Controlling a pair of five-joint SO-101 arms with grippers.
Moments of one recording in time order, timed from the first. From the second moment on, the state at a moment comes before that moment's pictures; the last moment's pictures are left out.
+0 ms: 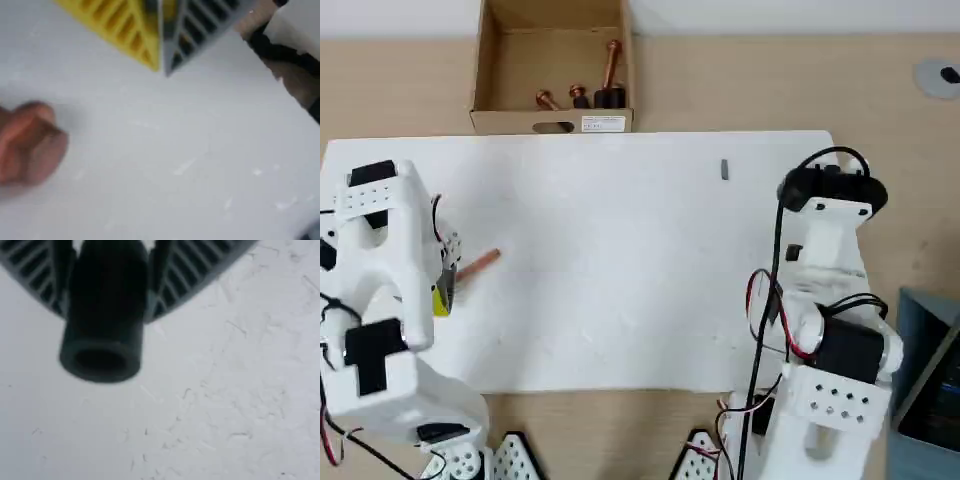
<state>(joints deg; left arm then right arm) -19.9 7.5 17.1 93.2 42.9 12.0 -63.9 46.8 81.1 -4.2</state>
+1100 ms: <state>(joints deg) -20.1 23.3 -11.8 94.5 42.9 12.0 -63.9 48.8 79.4 -4.2</state>
